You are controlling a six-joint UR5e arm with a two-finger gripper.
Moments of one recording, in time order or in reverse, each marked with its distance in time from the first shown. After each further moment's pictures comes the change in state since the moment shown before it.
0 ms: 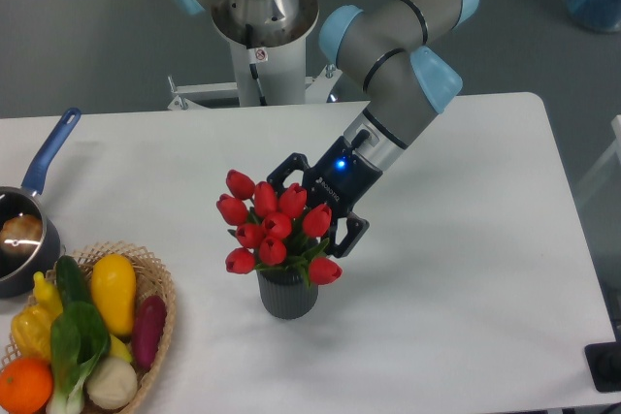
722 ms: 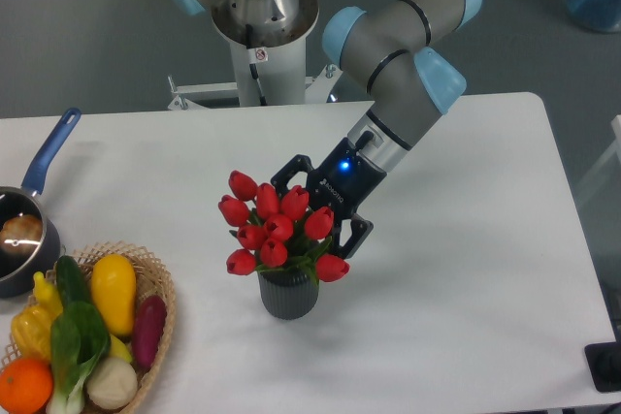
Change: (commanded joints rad) arm 0.002 -0.014 0.000 0.002 -0.006 0.031
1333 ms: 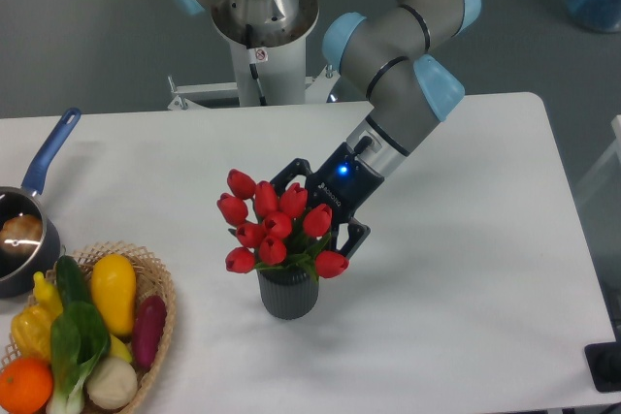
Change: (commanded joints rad) arm 0.003 -0.006 -0.011 -0.002 -0.038 0.002
